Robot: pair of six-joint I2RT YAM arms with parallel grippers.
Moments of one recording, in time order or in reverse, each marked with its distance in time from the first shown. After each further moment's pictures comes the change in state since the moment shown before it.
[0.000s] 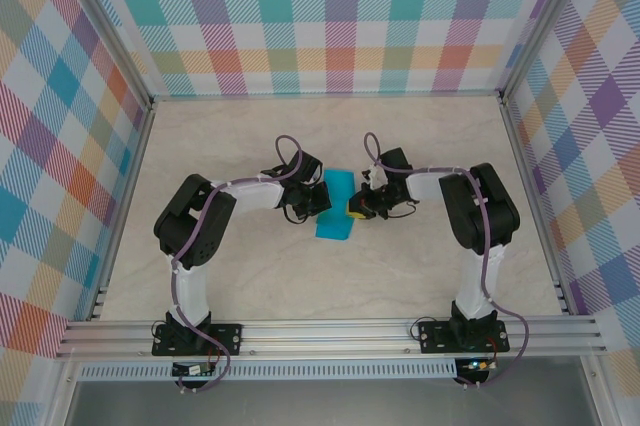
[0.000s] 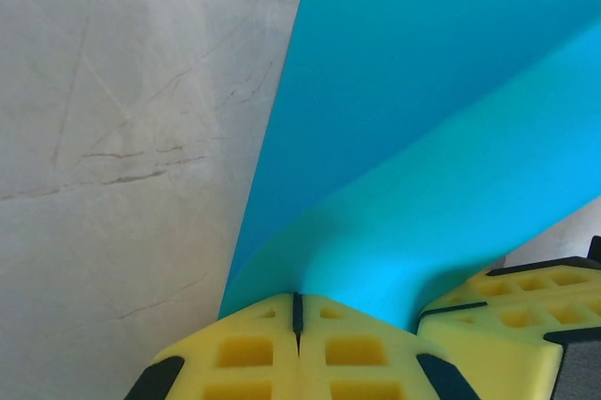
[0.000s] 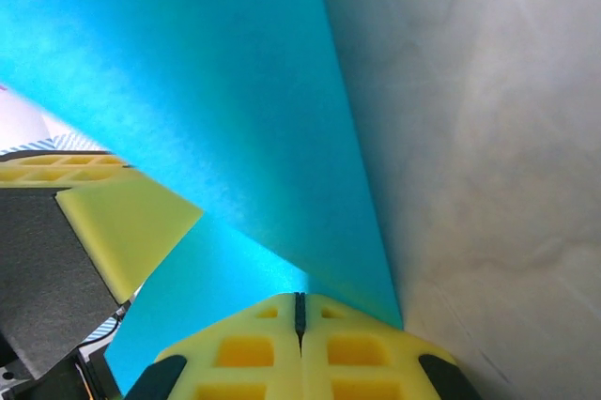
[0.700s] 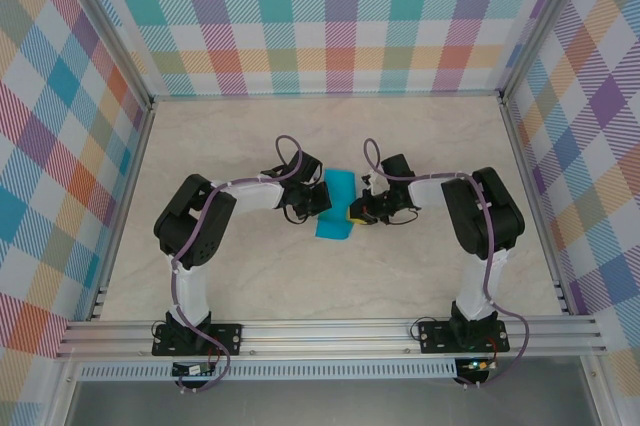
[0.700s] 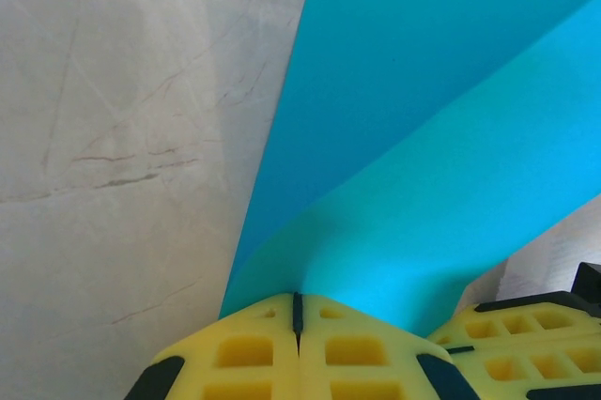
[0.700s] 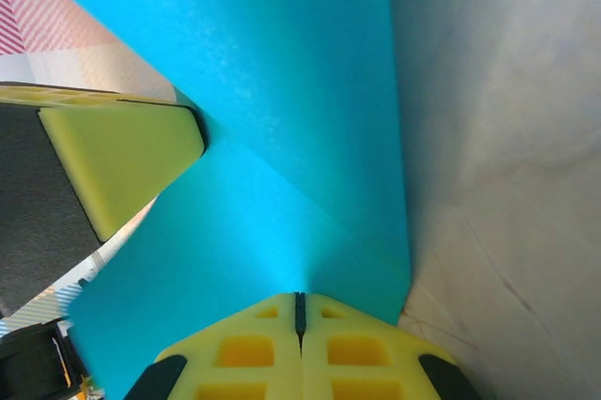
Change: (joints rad) left arm 0.000 0.000 -0.006 0.014 0.004 0.000; right arm 0.010 -0.044 -0.081 0.050 -0.014 -0.060
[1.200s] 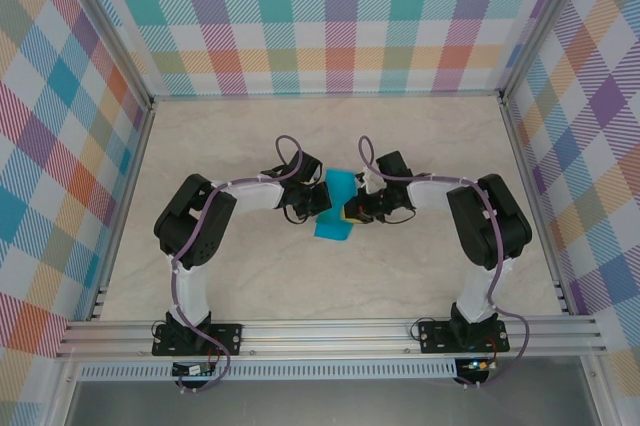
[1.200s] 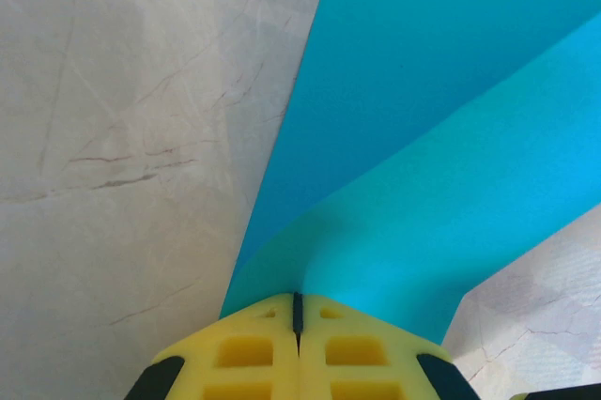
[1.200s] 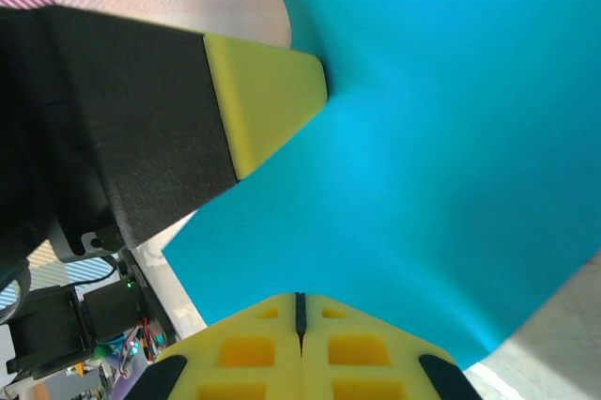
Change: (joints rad) left arm 0.000 0.001 0.000 0.001 0.002 0.000; right arm 0.050 -0.083 0.006 -0.045 -0.019 -0.009
